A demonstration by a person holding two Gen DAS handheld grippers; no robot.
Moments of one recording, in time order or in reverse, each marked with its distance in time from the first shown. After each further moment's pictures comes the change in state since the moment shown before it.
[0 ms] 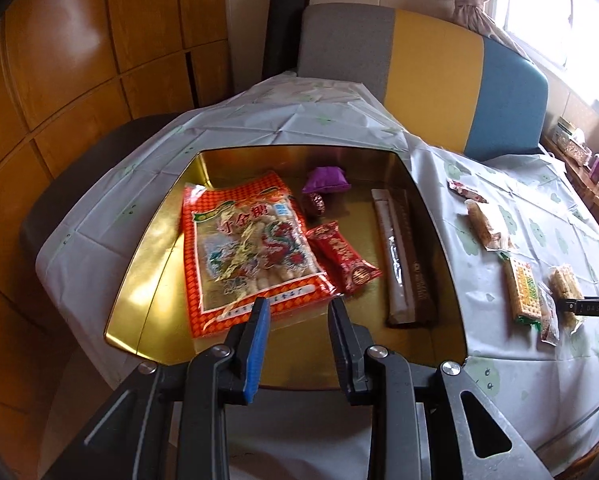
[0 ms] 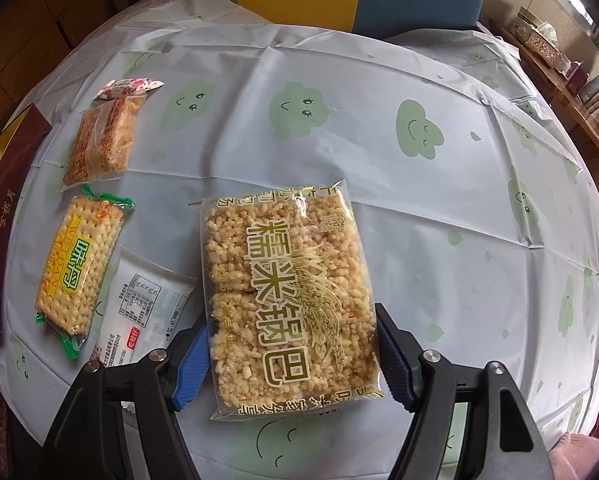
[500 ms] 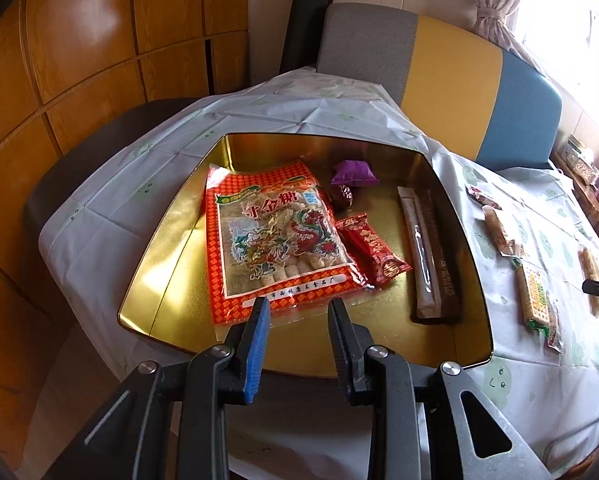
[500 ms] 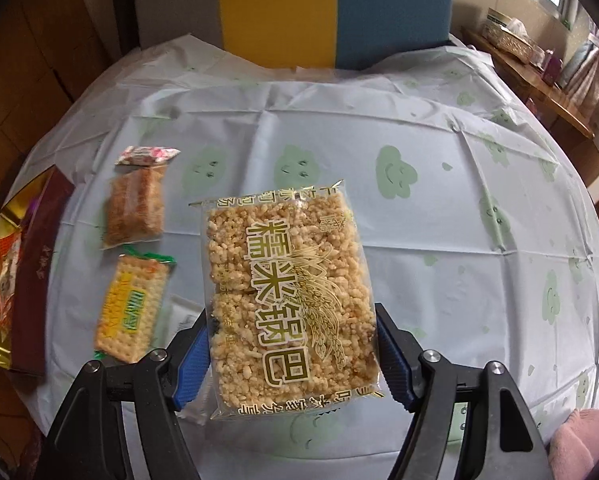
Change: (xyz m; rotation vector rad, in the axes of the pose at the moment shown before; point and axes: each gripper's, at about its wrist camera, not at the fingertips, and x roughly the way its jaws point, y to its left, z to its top) left arm 0.006 0.027 -0.010 -0.069 0.012 -0.001; right arm -0.059 0.000 0.007 0.073 -0.136 0.044
